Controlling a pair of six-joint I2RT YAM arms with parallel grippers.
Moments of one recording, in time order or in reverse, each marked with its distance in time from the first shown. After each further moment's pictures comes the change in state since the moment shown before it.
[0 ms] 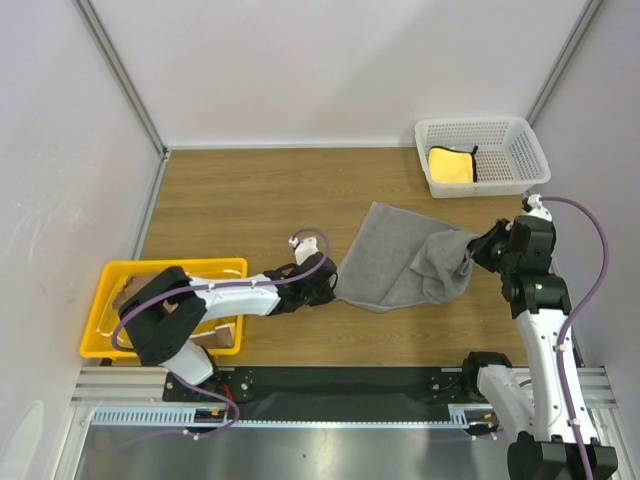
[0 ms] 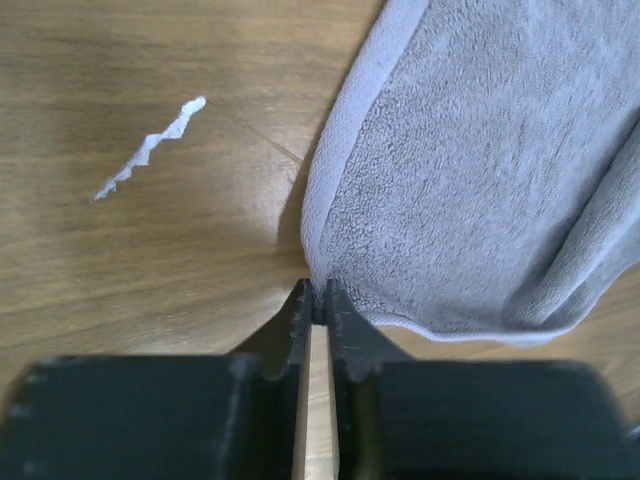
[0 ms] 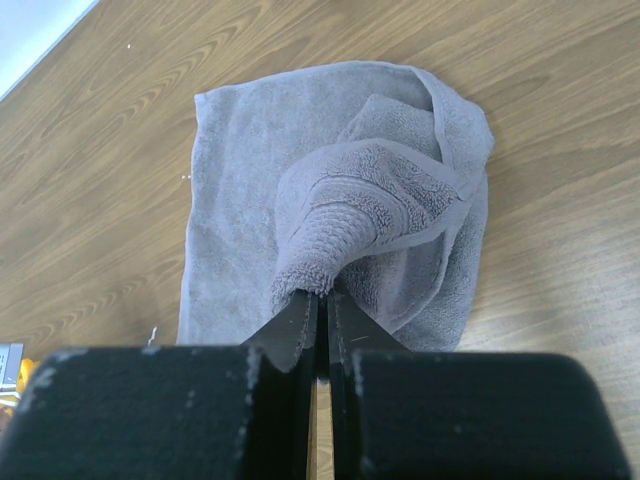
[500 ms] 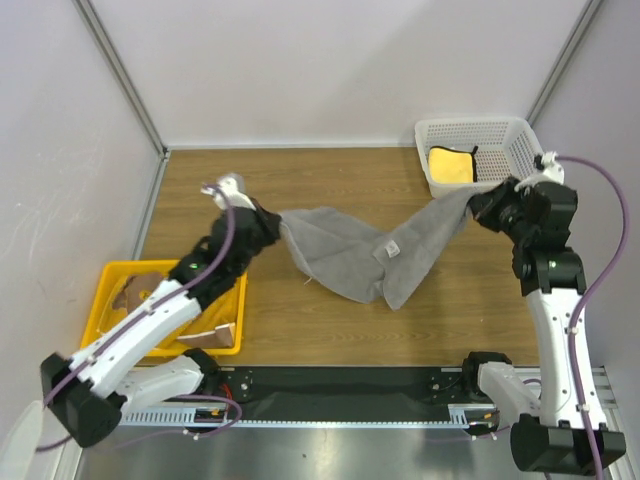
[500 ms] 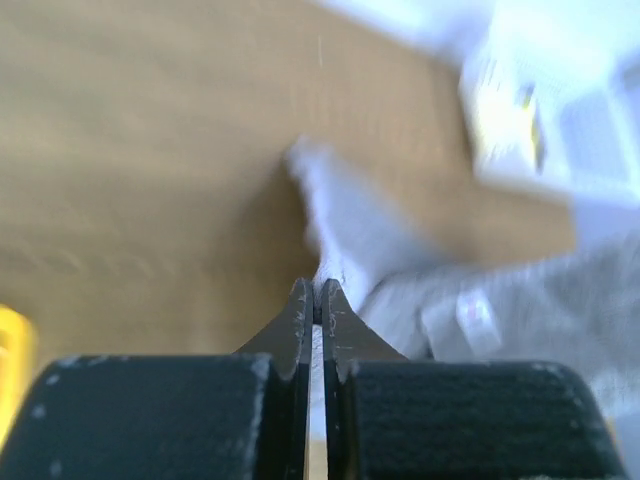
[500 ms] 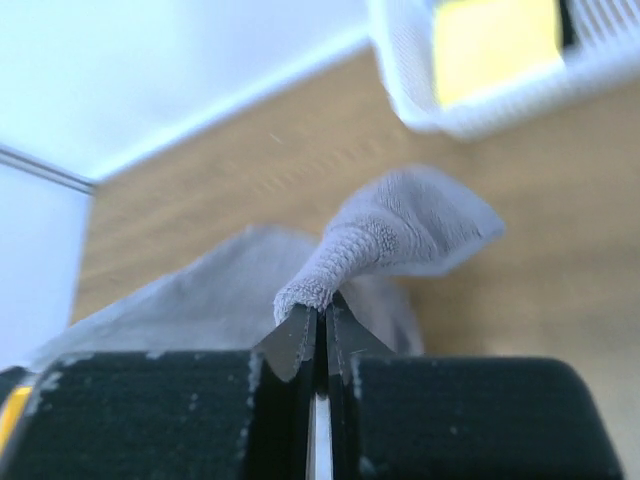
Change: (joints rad) left arm 0.249 -0.528 0.113 -0.144 -0.160 0.270; right arm 0.000 0.102 0.208 0.111 -0.134 -0.020
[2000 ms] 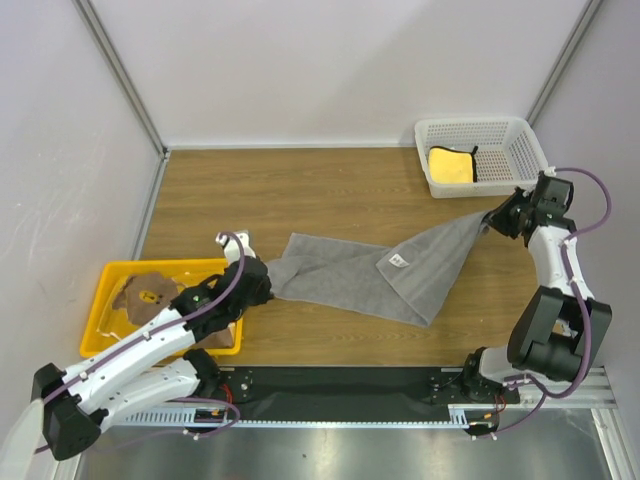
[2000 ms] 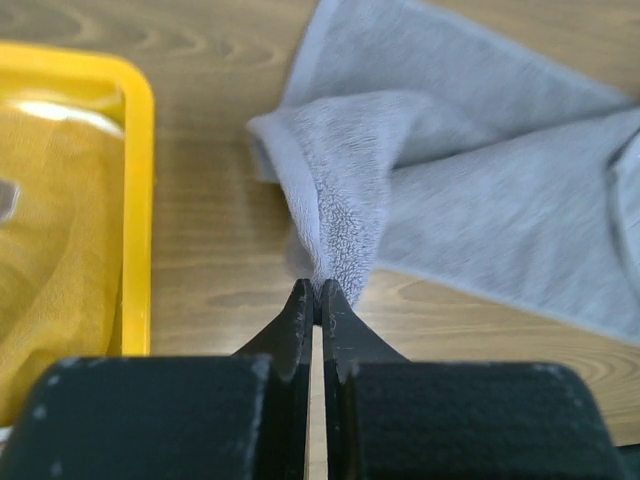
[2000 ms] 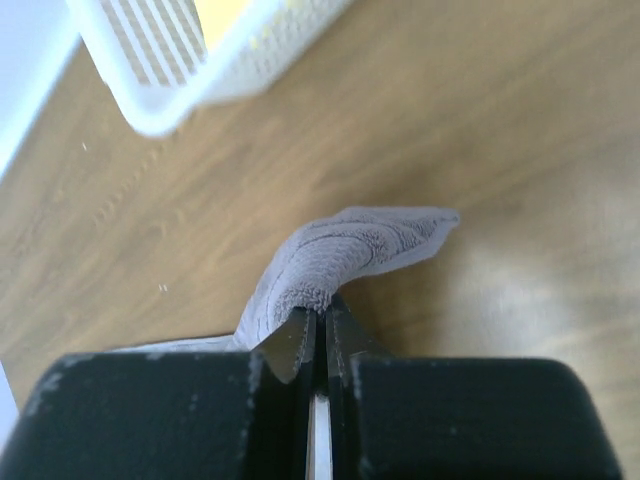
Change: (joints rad) left arm -0.109 -0.206 -0.221 -0.344 -0.035 -0.053; right arm -0.278 0.503 -0.030 0.114 -0.124 -0.016
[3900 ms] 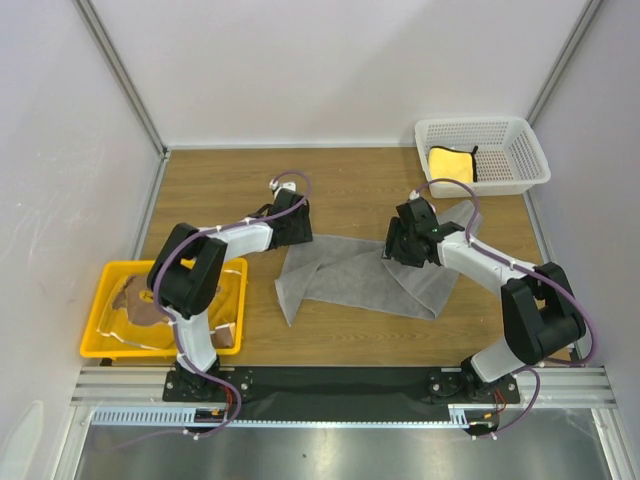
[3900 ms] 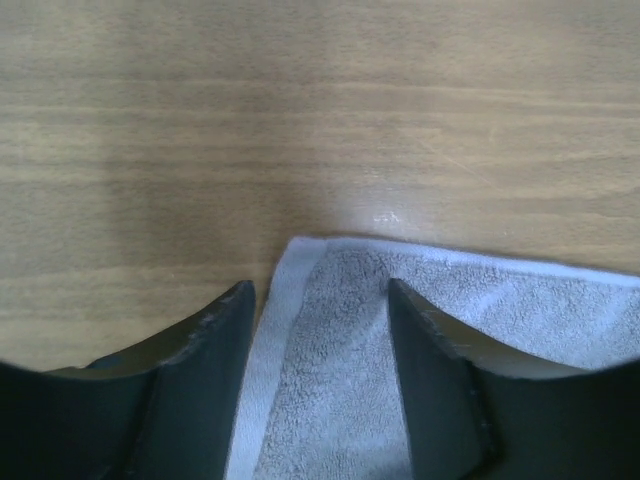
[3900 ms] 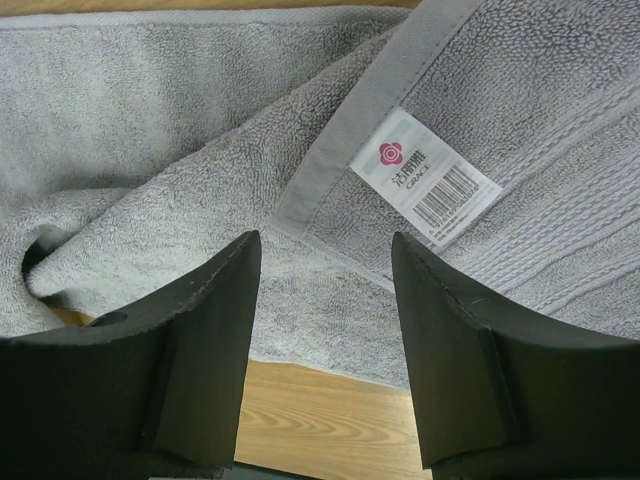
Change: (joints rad) left arm 0.313 1.038 0.470 0.456 0.269 0.269; right arm 0.800 0.142 -0.072 -0.009 0.395 0.177
